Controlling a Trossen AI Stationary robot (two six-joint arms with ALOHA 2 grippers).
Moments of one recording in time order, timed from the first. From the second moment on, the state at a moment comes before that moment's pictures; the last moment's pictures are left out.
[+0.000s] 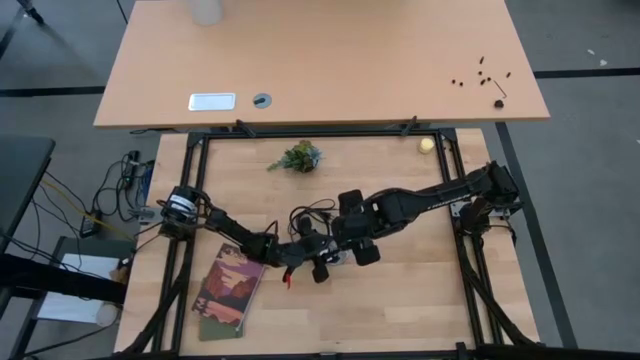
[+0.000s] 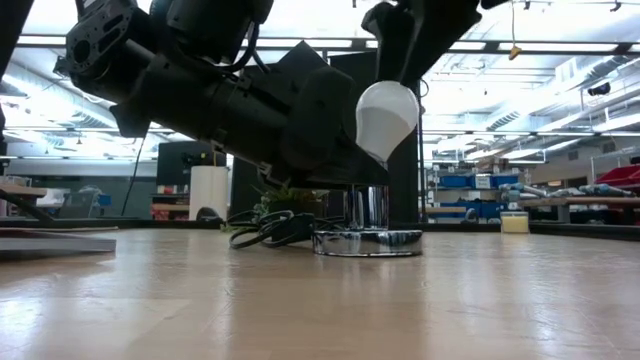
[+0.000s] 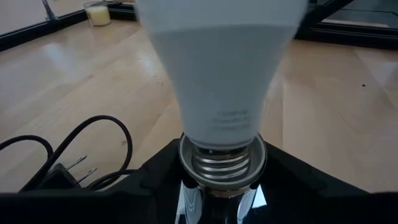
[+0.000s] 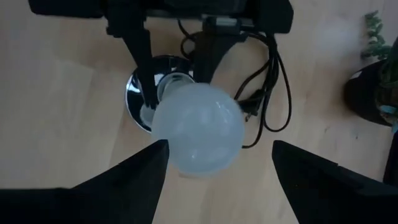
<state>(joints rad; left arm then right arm) -0.32 2.00 0.86 0.78 -0.57 -0.27 0.23 1.77 1.60 -1.07 0.25 -0.10</state>
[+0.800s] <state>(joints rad) -0.32 2.00 0.86 0.78 -0.56 -0.26 0.23 1.76 1.49 -0.86 0.20 -0.13</state>
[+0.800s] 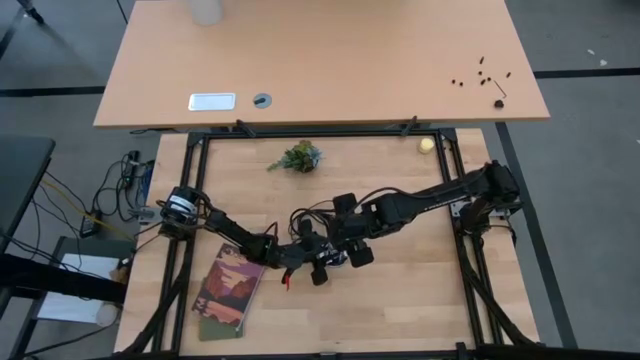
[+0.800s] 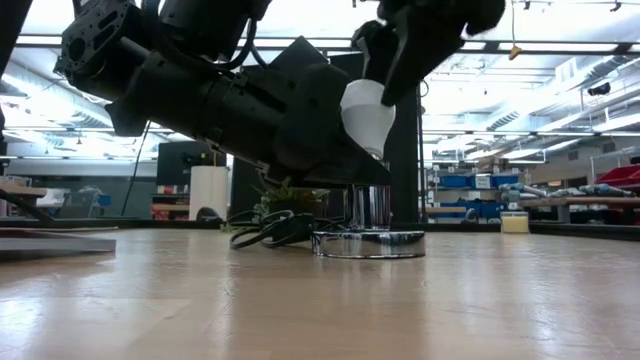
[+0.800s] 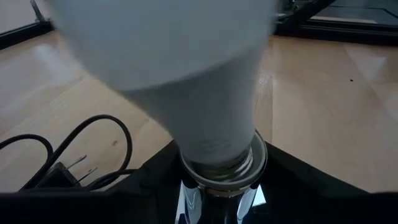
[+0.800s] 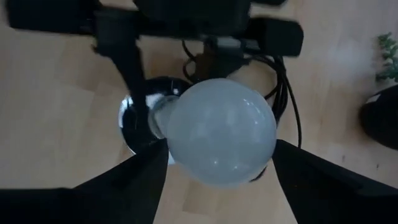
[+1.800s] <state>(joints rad) -0.33 2.01 0.85 0.78 -0.58 -0.25 0.25 1.74 1.49 -0.81 0.15 -0.03</state>
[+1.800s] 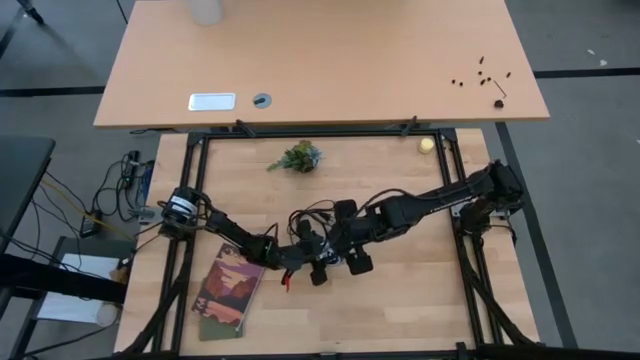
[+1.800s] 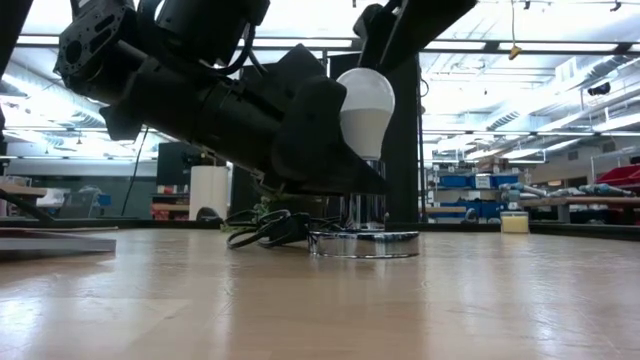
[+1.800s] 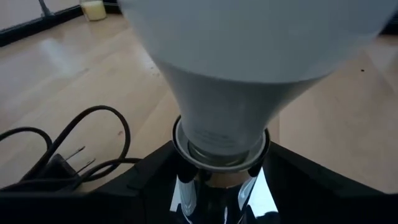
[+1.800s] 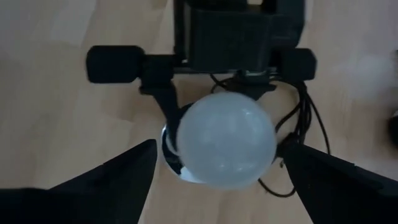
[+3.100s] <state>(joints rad) -0.33 2.00 0.85 0.79 -0.59 -0.23 0.24 1.80 1.49 -0.77 0.17 -0.06</state>
